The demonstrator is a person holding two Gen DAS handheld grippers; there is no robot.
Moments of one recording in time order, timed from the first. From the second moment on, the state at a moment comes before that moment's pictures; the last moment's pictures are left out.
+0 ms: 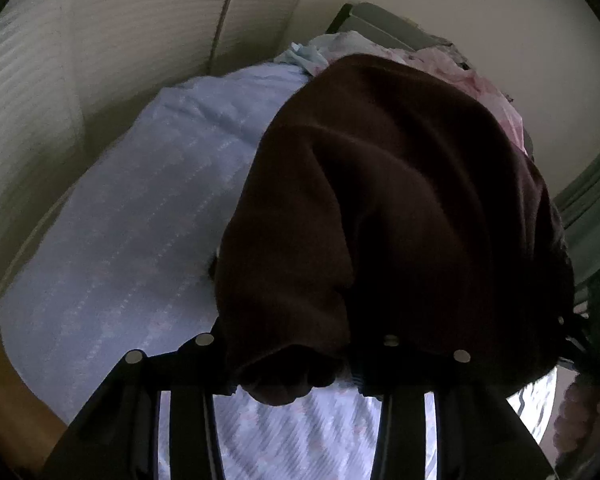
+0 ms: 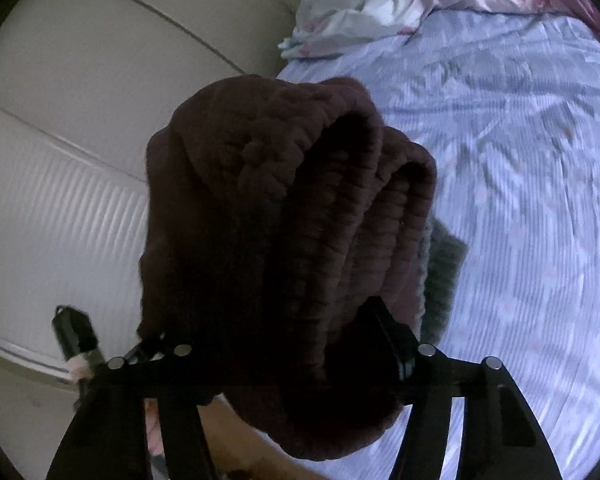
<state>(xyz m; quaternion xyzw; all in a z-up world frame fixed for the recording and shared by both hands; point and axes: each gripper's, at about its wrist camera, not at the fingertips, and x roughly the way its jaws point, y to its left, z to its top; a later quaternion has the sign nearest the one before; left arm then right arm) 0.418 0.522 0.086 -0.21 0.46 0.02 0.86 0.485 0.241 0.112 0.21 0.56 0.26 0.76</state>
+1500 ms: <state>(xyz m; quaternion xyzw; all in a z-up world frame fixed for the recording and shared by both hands) 0.413 0.485 0.152 -0.07 0.37 0.08 0.92 0.517 0.229 0.108 0.14 0.50 0.23 0.82</state>
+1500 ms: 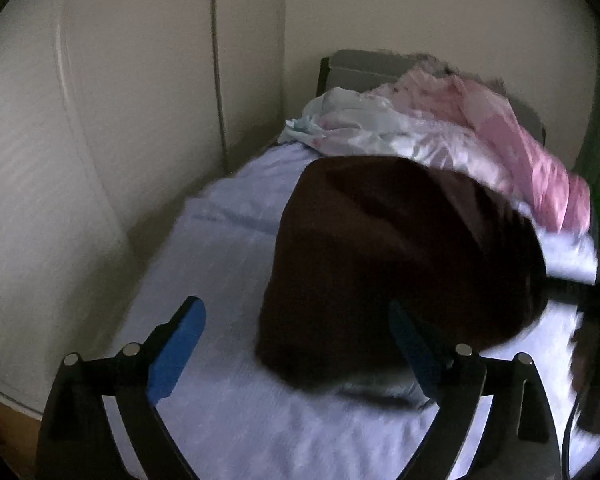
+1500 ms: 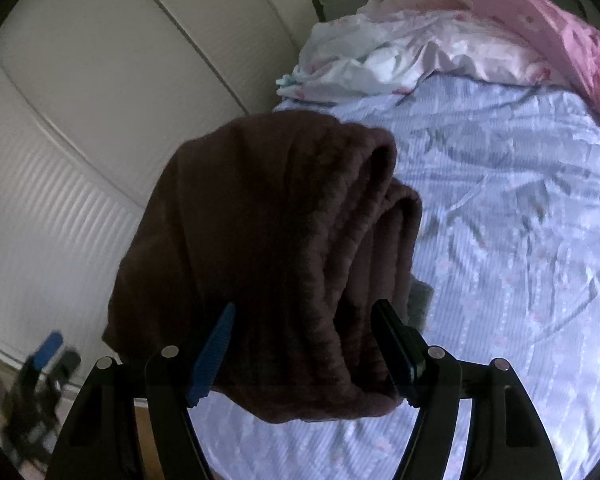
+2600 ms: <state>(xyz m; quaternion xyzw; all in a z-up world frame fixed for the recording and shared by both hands) 0.455 0.529 0.064 -0.22 0.50 0.00 0.84 0.485 0.262 0.121 0.07 0.50 0.23 0.83</state>
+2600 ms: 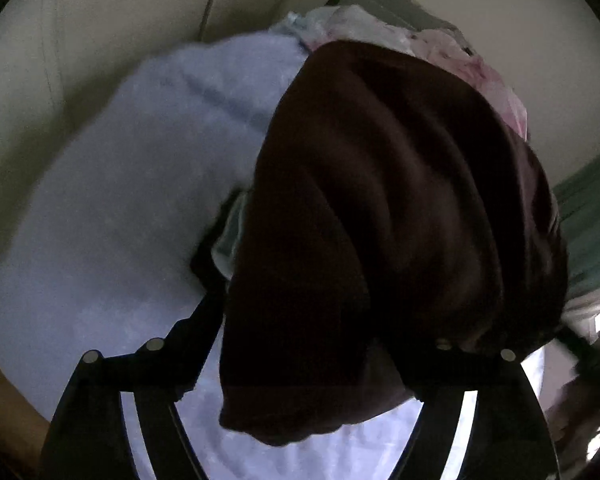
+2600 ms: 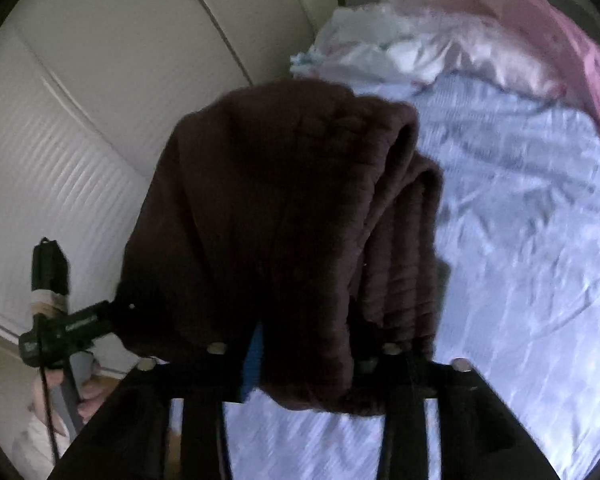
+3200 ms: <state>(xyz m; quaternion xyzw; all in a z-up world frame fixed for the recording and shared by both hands) 0.396 0.482 0.129 0.00 0.40 0.12 0.91 0.487 0.240 0.144 0.08 0.44 0.22 0.87</state>
